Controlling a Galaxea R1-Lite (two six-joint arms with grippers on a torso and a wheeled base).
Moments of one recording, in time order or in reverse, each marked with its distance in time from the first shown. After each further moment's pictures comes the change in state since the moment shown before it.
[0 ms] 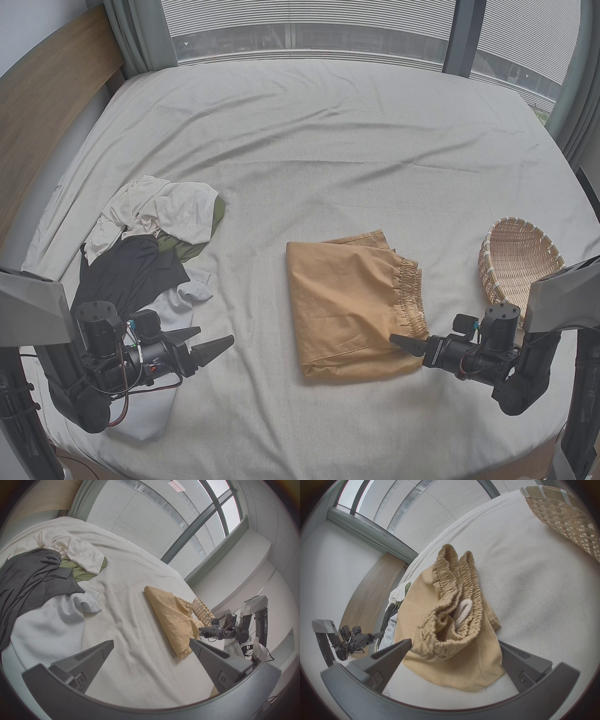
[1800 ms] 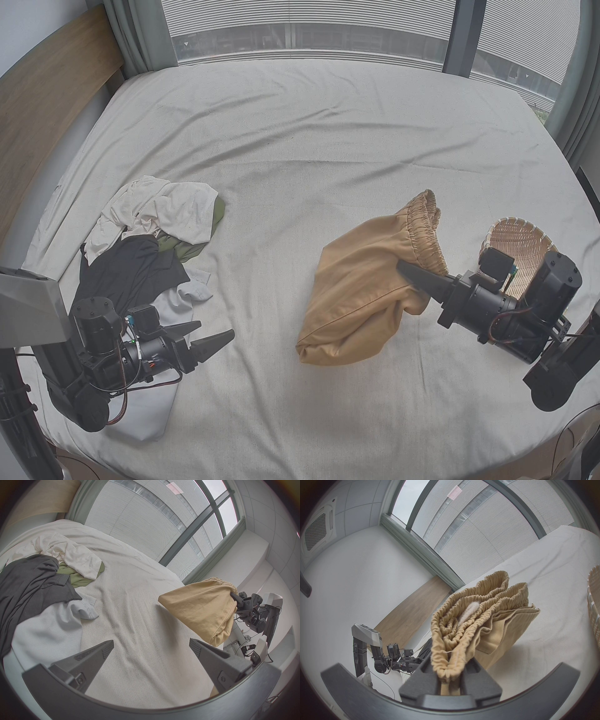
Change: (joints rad) left arm -0.006 -0.025 -0.010 0.000 -0.001 -0.006; right arm 0.190 -0.466 -0.020 0.001 0.000 -0.052
